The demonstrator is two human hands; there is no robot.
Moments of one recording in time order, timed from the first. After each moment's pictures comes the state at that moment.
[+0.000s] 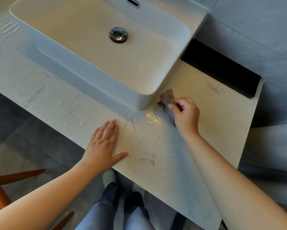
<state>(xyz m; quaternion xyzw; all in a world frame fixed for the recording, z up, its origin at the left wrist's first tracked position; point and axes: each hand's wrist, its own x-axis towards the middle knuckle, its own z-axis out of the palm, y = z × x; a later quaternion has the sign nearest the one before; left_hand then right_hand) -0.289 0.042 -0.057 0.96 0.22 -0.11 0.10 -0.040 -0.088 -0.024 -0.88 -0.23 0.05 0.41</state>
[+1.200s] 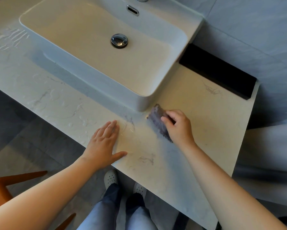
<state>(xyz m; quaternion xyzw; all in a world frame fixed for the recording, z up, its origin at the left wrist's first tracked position) -0.286 0.047 -0.045 0.96 0.21 -0.15 0.11 -0.070 -0.109 -0.019 -0.87 -0.31 0.13 0.37</state>
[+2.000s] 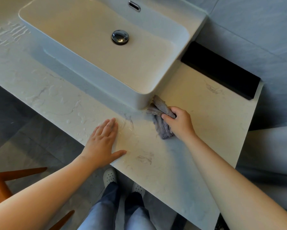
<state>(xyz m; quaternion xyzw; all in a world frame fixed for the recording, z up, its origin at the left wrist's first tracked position) -0.283 0.041 -0.048 0.96 0.23 -0.15 0.10 -0.046 -0.106 -0.032 -0.85 -0.25 0.24 0.40</state>
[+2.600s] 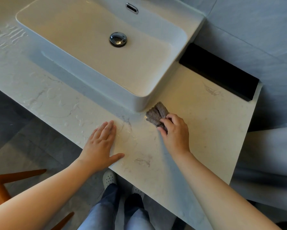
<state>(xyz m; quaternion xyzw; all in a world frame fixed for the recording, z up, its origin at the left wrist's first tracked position) -0.284 0.040 -0.050 0.96 0.23 -0.15 0.11 -0.069 -0.122 -0.060 -0.89 -0.41 -0.02 0.21</state>
